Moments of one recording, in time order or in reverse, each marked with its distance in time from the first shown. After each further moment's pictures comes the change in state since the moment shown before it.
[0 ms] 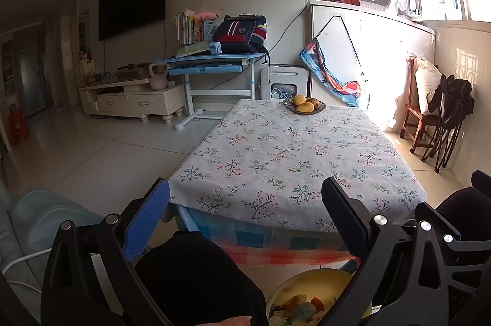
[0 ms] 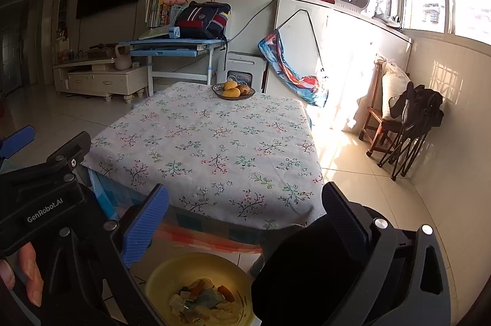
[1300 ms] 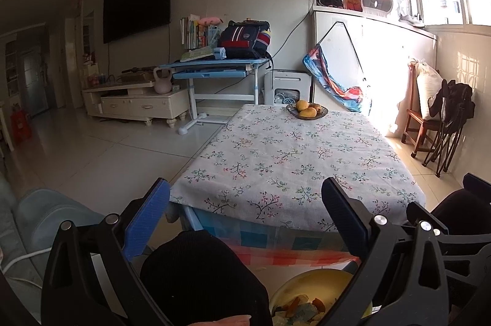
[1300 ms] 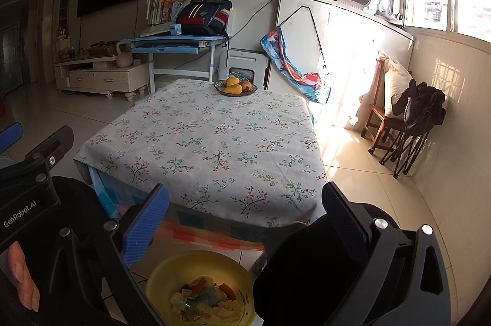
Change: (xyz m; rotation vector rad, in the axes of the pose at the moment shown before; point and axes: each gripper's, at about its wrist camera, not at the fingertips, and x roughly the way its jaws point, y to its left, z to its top) left arm -0.017 0.007 -0.003 -0.006 -0.023 0.014; right arm 0.004 -0.003 0.000 0.003 0.013 0.009
